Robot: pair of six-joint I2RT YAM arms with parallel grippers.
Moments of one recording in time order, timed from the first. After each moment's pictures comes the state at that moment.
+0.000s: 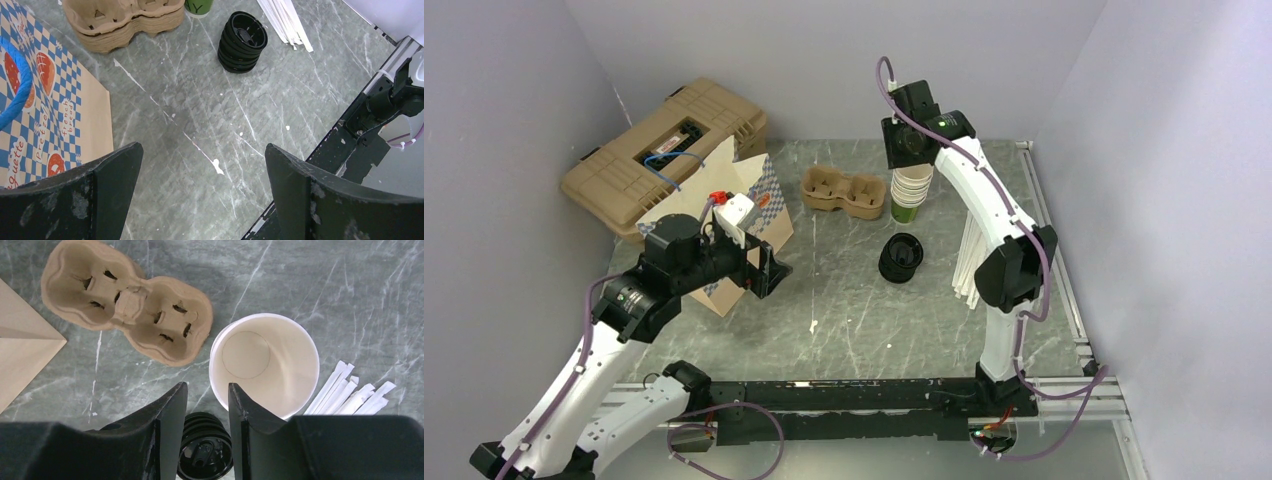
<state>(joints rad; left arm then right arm) -0.53 0.77 1.01 -0.61 0.29 -0.07 0.42 1.95 2.10 -0.96 0.14 0.16</state>
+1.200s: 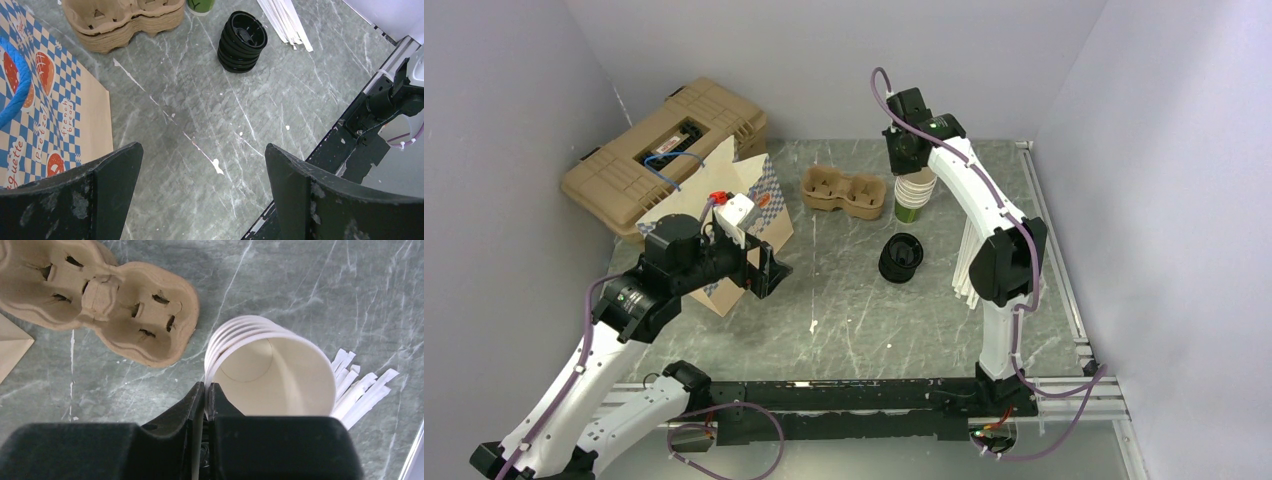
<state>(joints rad) -0.53 0.77 1.00 -0.61 0.29 -0.07 0.41 2.02 2.09 -0.98 0.17 0.18</state>
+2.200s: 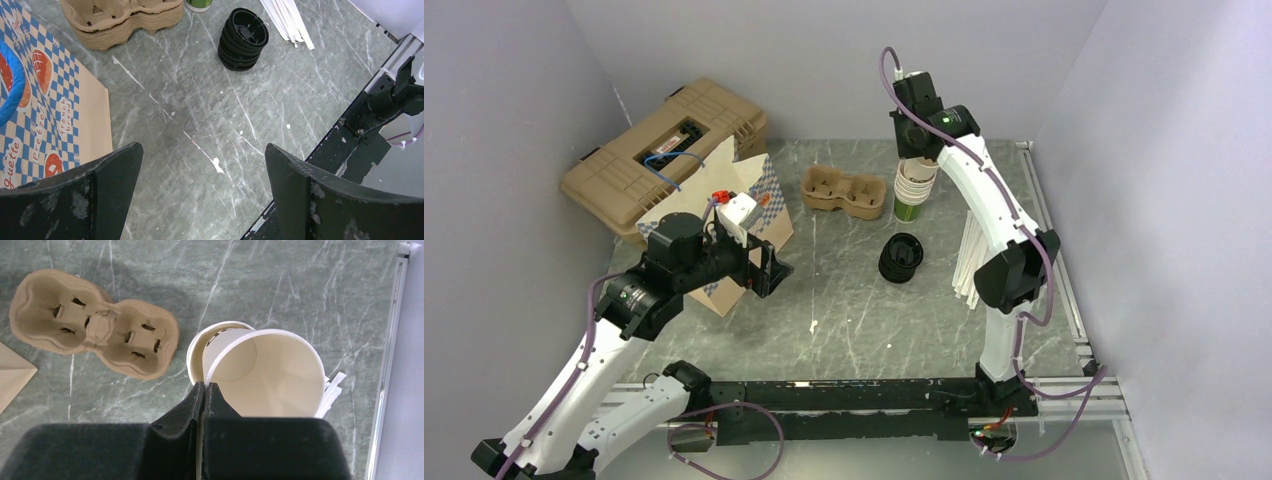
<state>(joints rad) -0.53 0.78 1.00 -0.61 0.29 -0.07 0.43 1.96 2.18 -1.00 0.31 0.16</state>
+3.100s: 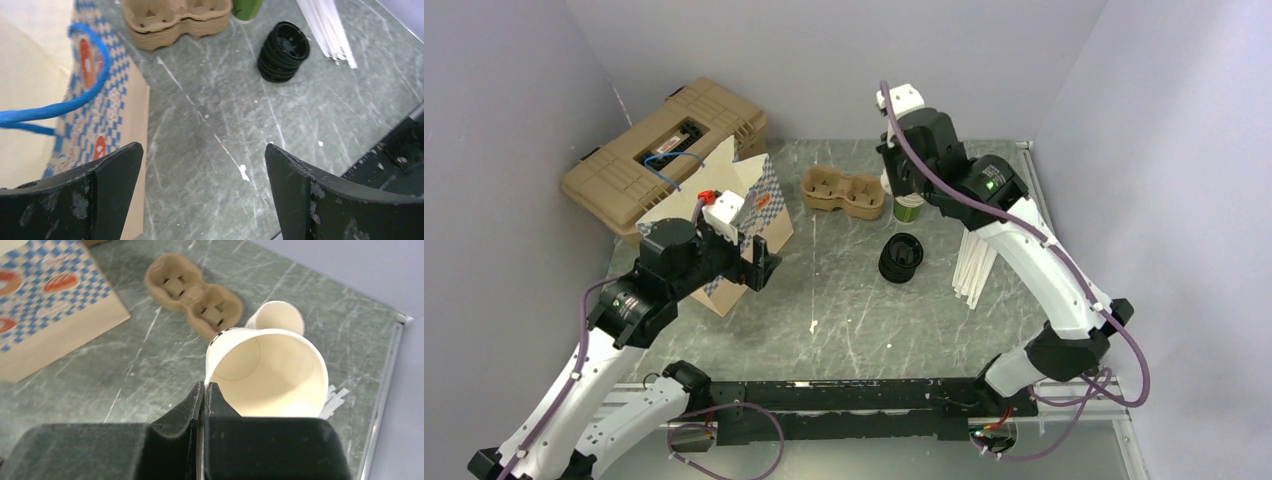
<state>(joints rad) -0.53 0.75 1.00 -0.61 0.15 -0.07 0.74 1.52 1.97 -1.00 0.39 0.11</state>
